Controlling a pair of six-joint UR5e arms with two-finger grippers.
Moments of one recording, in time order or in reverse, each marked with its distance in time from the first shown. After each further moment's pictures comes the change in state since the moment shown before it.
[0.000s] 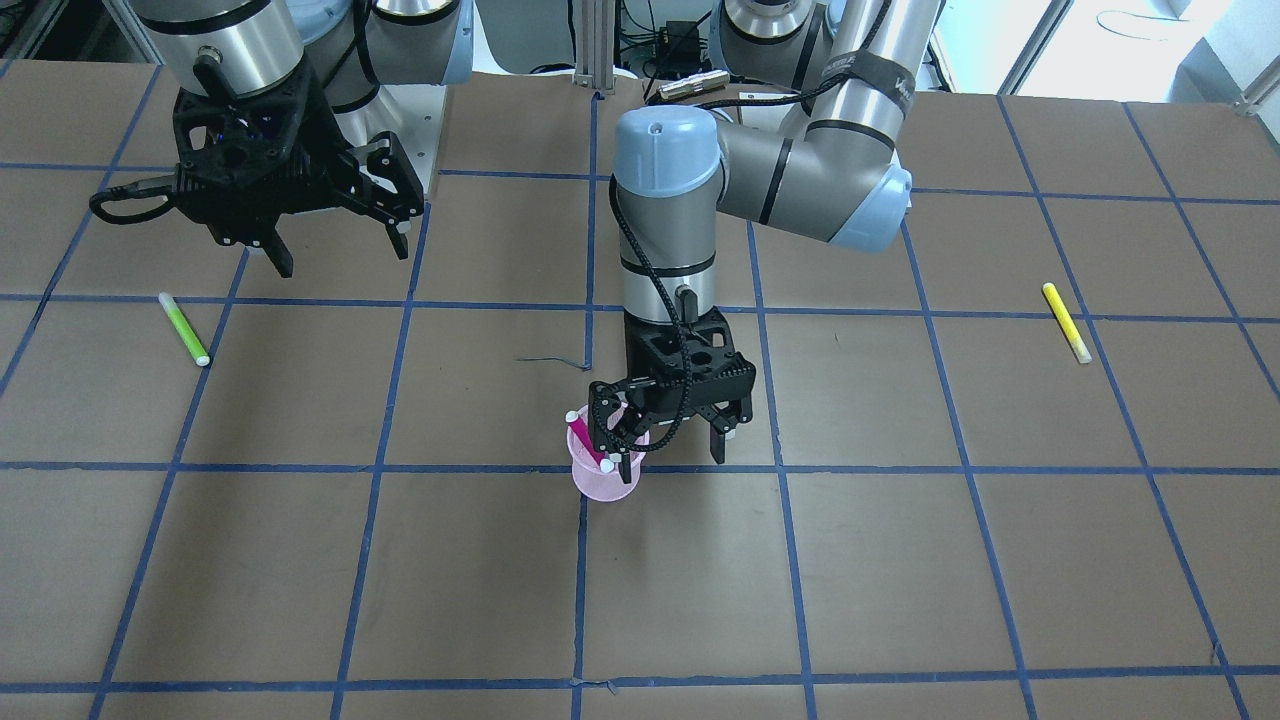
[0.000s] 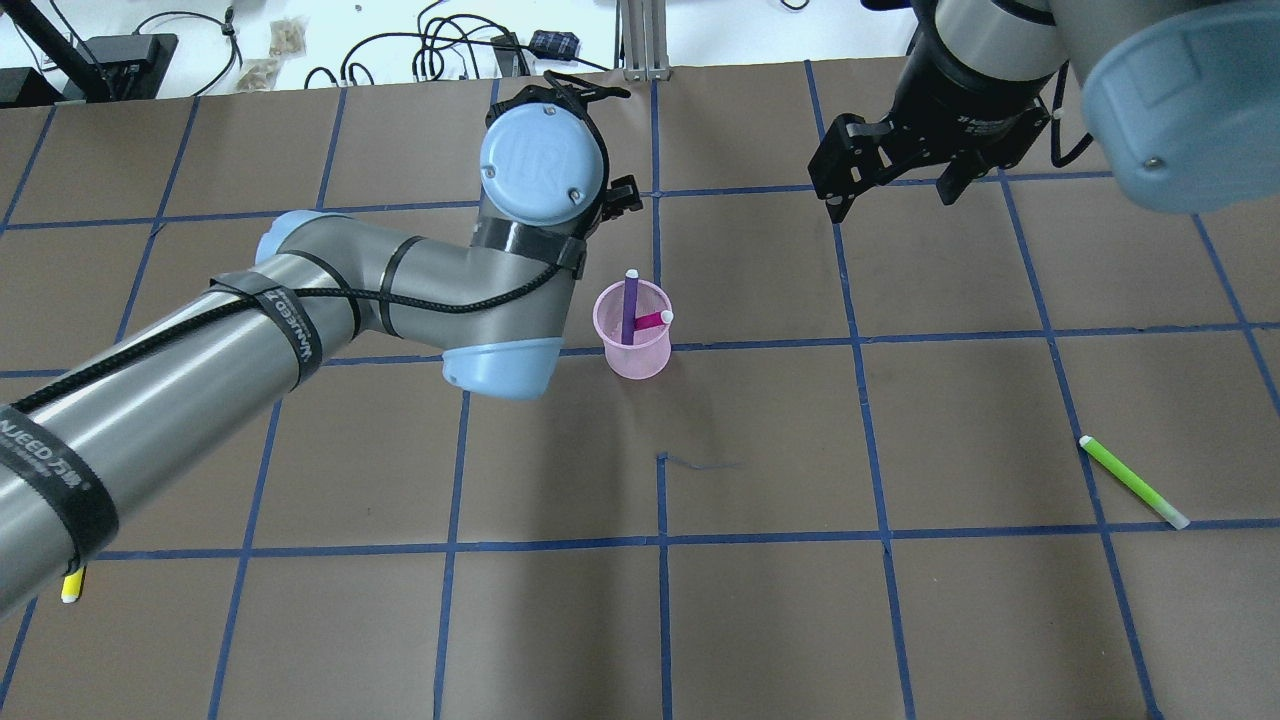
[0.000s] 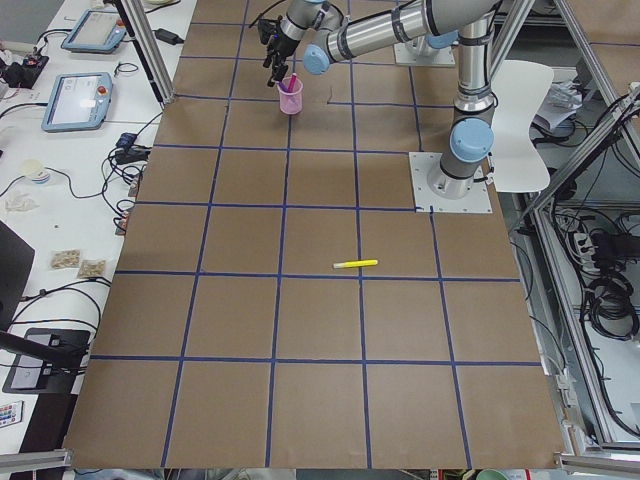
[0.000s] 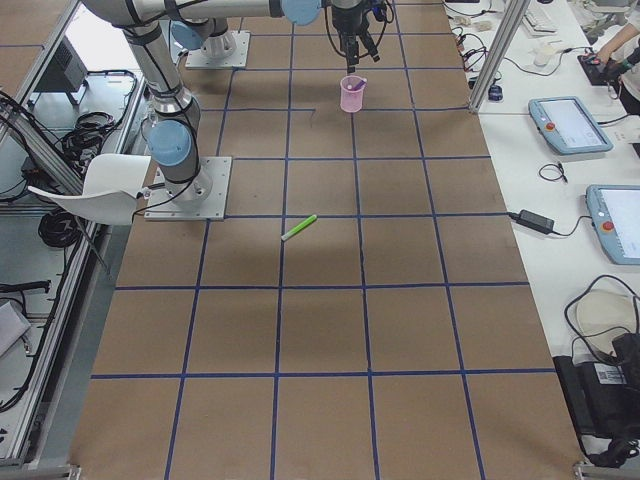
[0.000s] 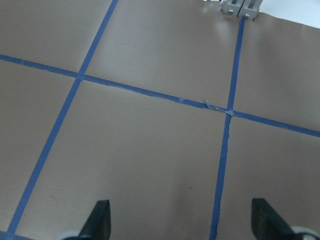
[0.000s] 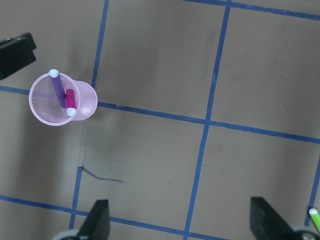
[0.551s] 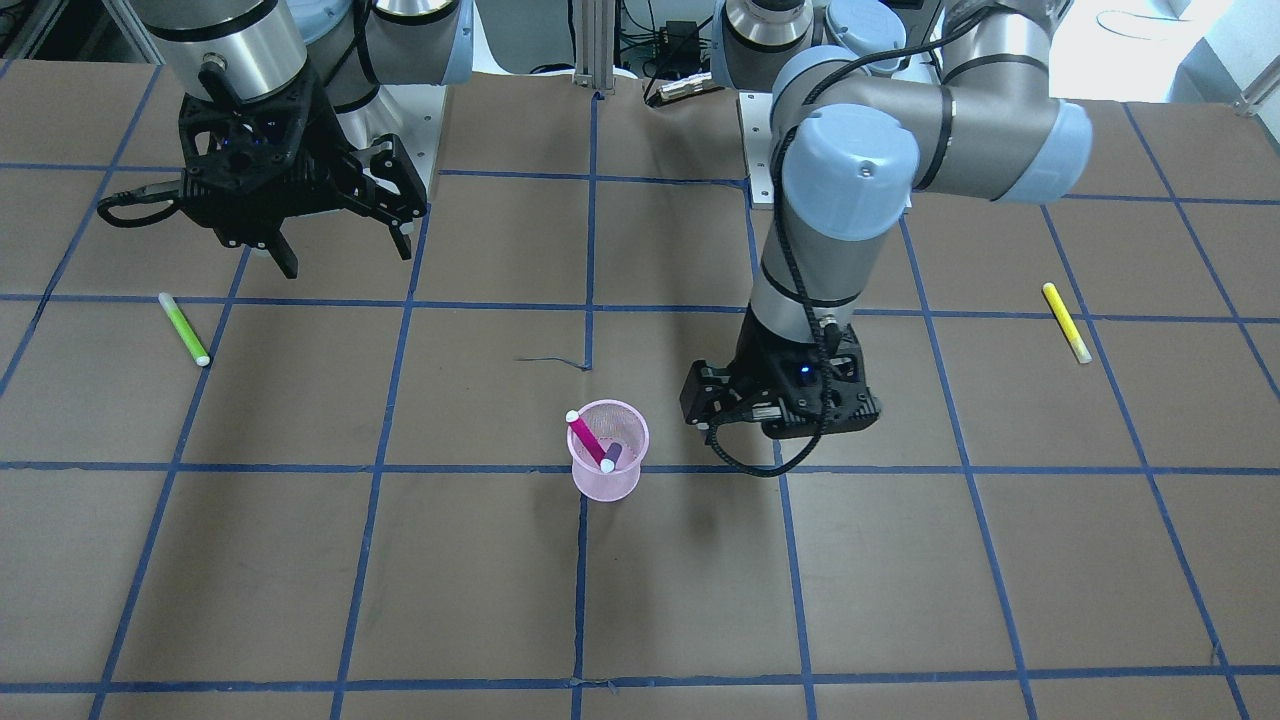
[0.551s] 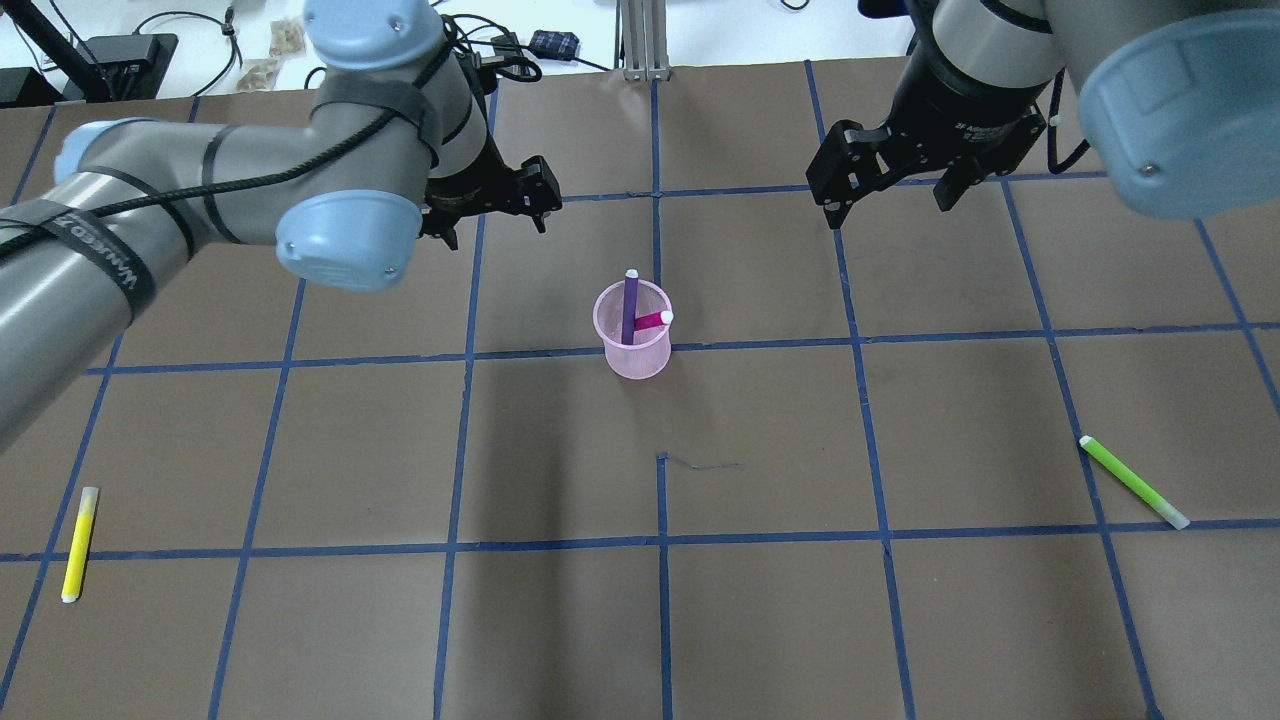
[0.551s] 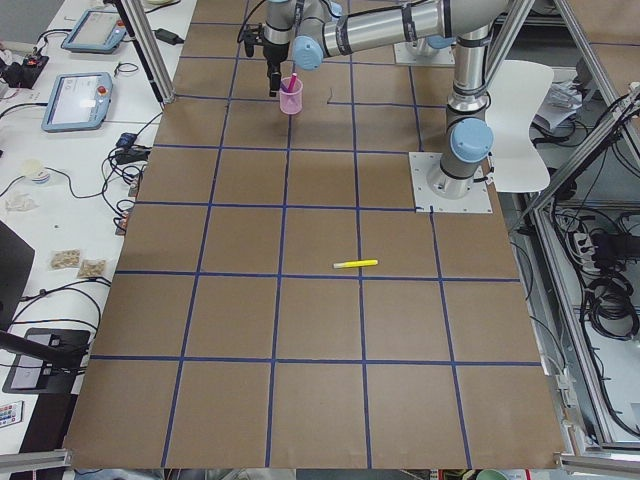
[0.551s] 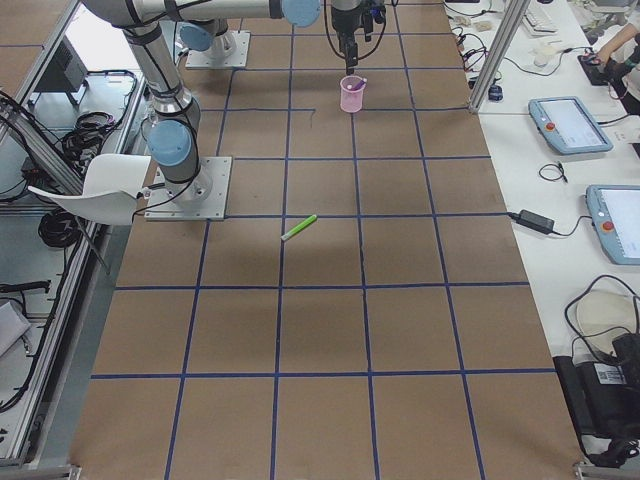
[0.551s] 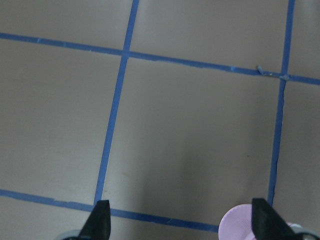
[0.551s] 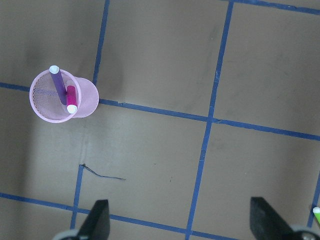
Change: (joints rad) left arm 0.213 0.094 0.102 -0.514 -0.256 0.229; right arm 0.000 -0.001 0.007 0.000 0.005 -0.001
